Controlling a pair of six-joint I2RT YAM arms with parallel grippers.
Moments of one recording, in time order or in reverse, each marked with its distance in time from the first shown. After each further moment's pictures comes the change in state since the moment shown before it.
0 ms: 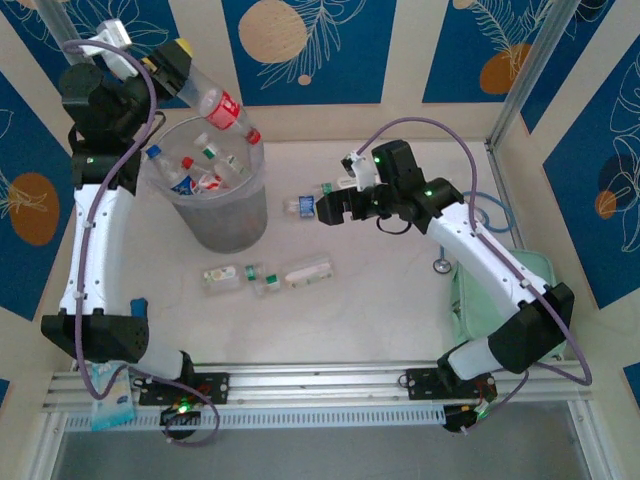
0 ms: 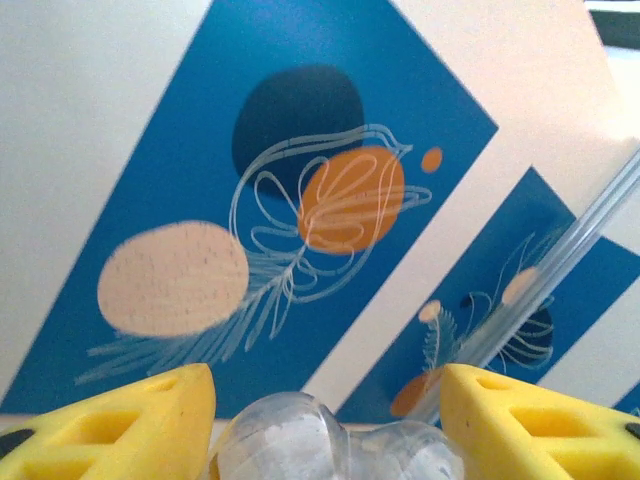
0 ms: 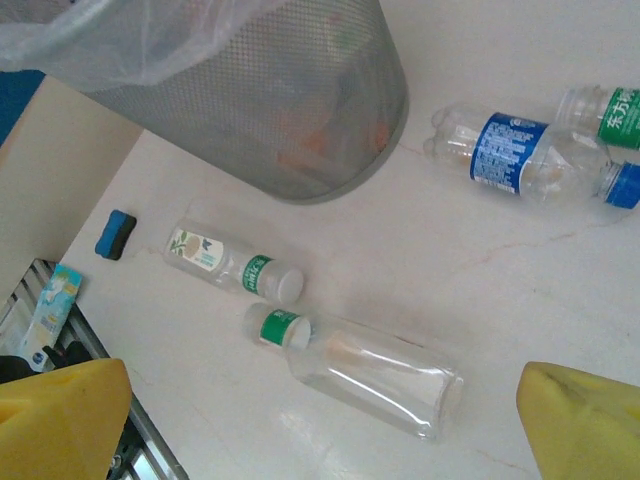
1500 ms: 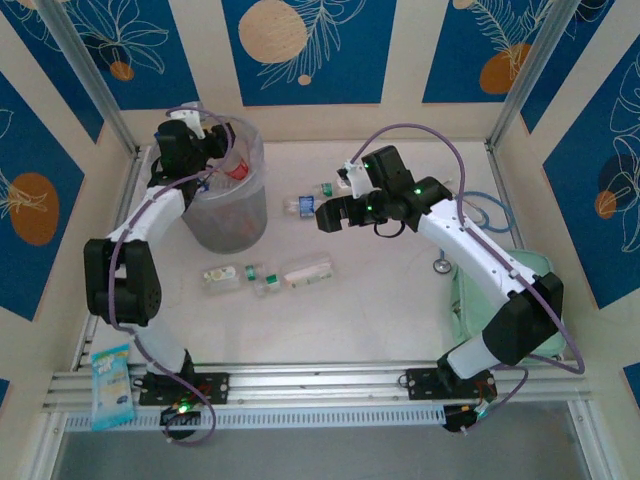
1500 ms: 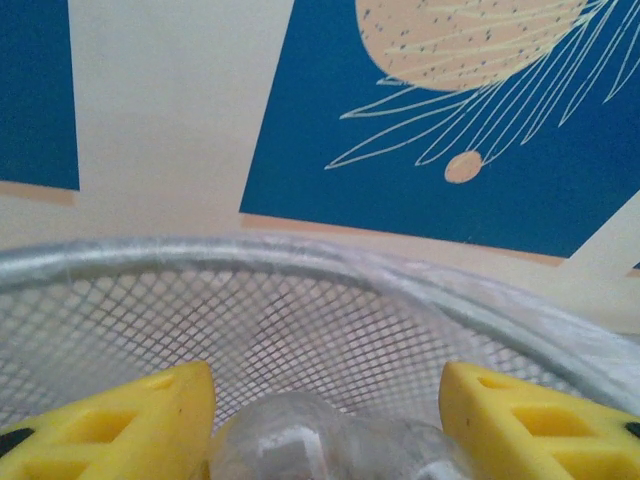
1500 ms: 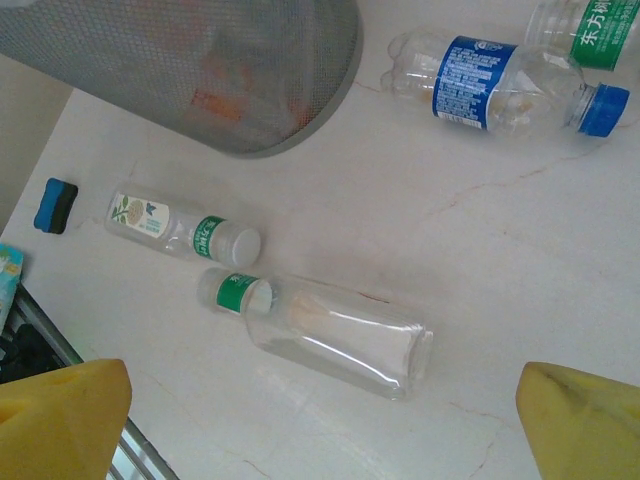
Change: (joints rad) left arm -0.067 0.253 -0.483 0.289 -0.234 0.375; right arm 0.019 0.051 0.008 -0.079 0.068 -0.005
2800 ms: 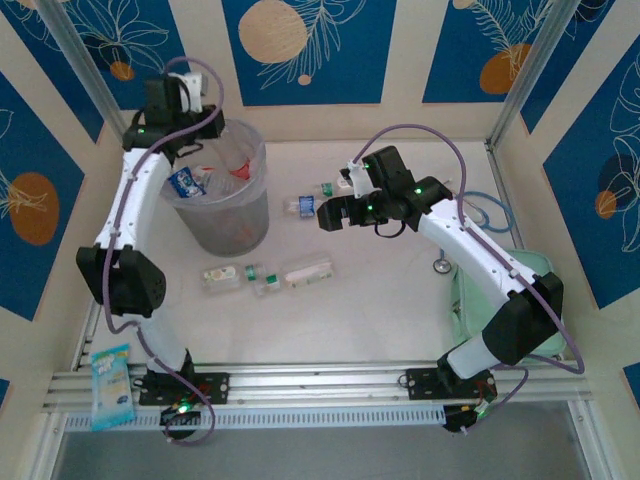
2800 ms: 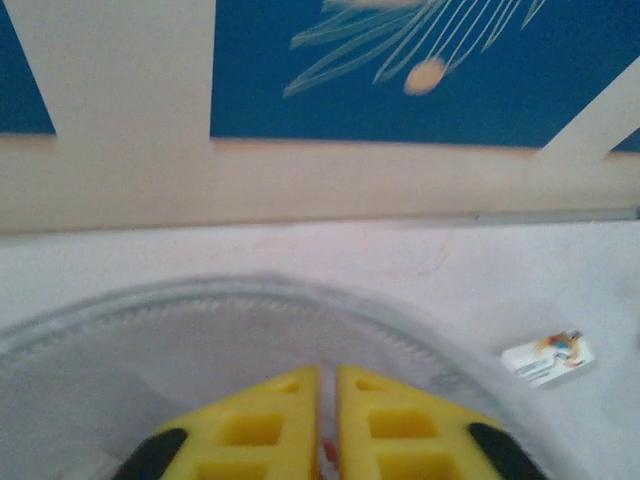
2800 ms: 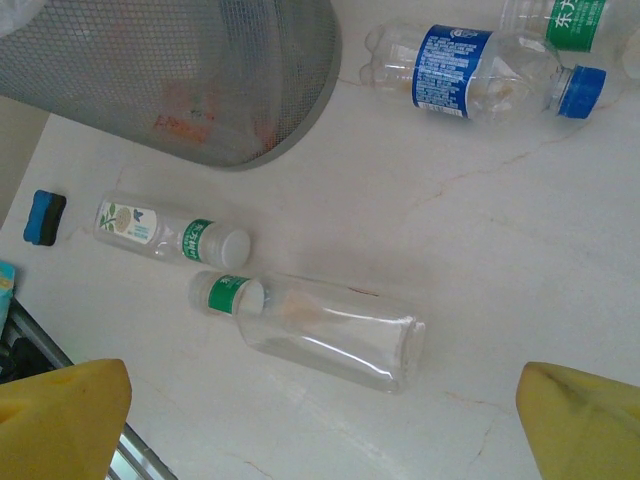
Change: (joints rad) left arm -0.015 0.062 0.547 -0.815 0.056 0.134; right arm -0.009 0.001 0.000 -0.014 0.024 0.042
